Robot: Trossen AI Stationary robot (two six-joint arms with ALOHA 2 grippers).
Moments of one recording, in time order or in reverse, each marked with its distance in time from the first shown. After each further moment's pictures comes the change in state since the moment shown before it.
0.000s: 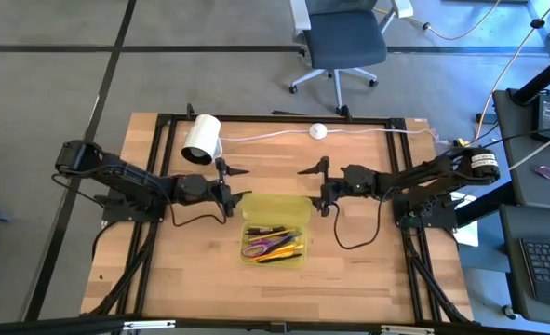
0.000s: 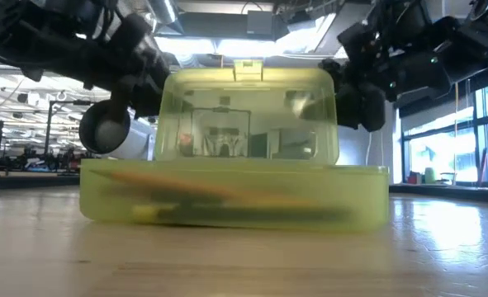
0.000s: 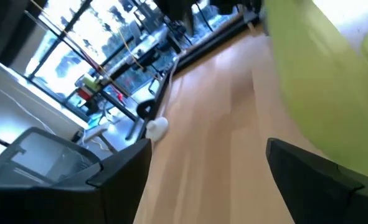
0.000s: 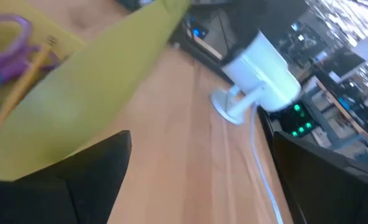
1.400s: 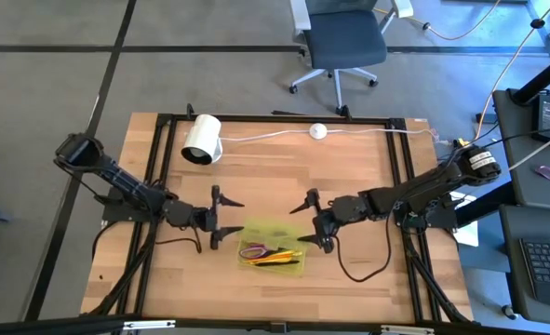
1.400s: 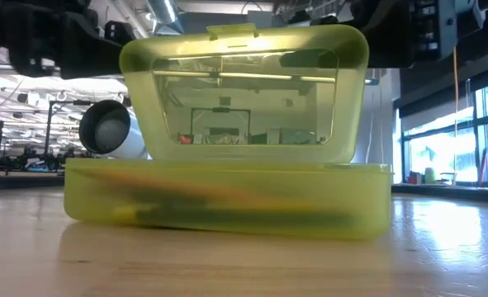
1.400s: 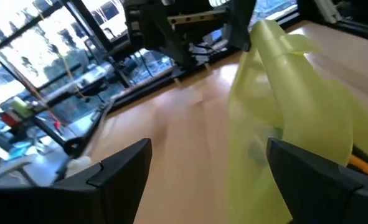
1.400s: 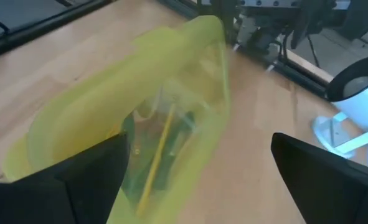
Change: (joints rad) left arm -0.385 -0.051 0.001 -0.031 -0.109 -0.216; right arm 0.343 0.006 0.281 -0.472 0.066 0.266
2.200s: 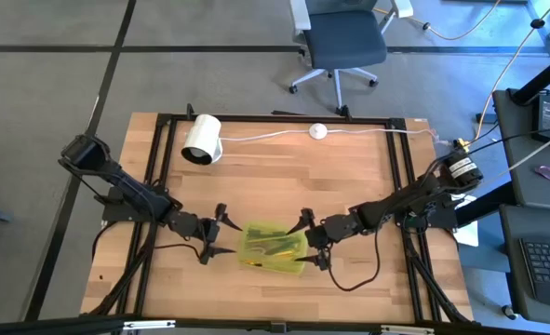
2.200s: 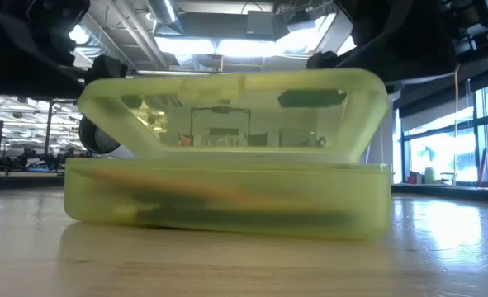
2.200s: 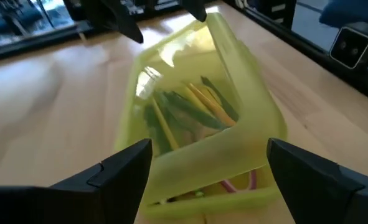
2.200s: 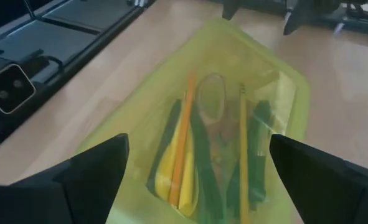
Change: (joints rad) left arm -0.060 0.085 0.000 -0.113 0.247 -0.320; right arm 0.085 0.196 0.001 0.163 -0.049 0.337
